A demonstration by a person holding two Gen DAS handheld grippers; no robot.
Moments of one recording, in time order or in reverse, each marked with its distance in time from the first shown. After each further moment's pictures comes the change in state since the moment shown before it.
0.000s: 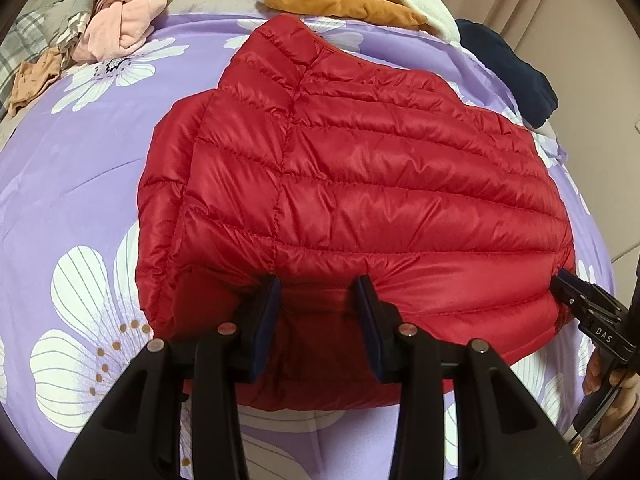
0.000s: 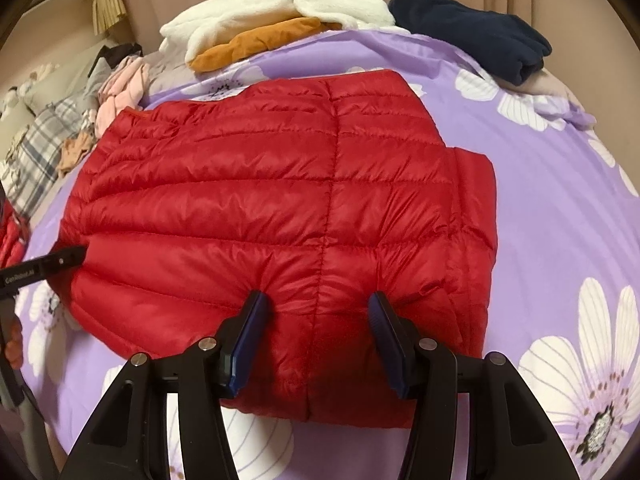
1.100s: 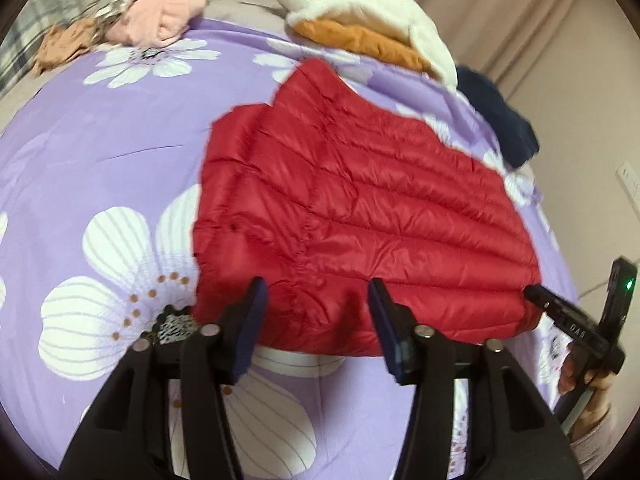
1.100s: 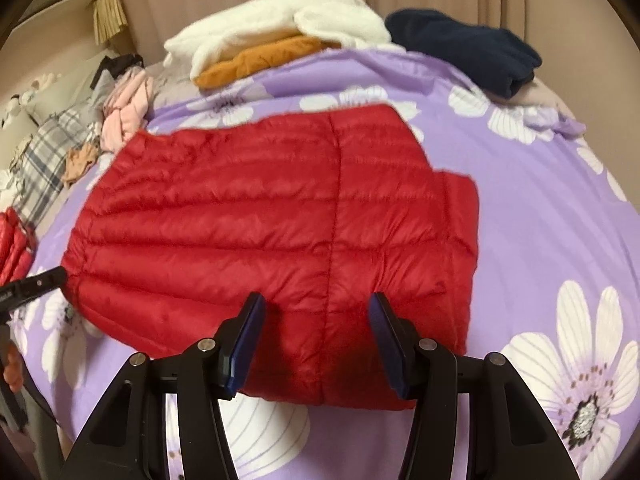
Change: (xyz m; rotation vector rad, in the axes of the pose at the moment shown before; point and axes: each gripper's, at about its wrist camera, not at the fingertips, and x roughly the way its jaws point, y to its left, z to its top) left arm -0.058 0.030 -0.027 -0.158 -0.093 -0.102; right arm -0.031 0.005 0.008 0.012 -0.045 -0.004
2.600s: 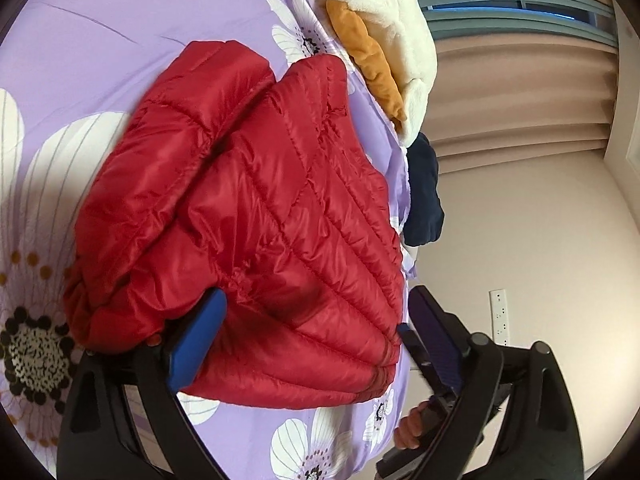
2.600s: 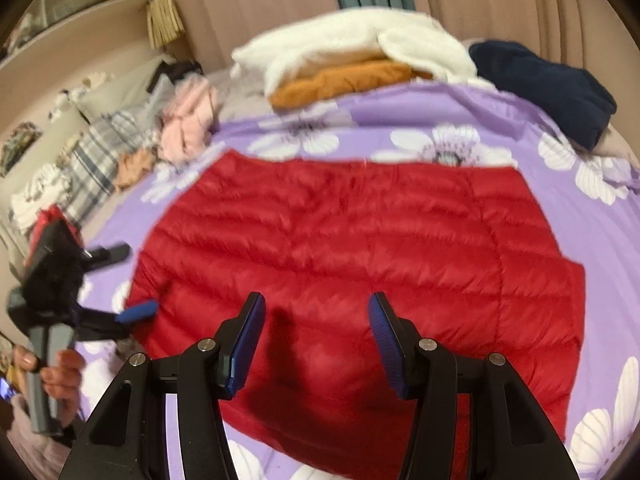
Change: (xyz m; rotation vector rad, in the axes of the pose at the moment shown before) left arm 0.053 0.031 0.034 -0.504 0.097 -0.523; right arm 0.029 0.069 0.037 -0.075 -0.033 0.175
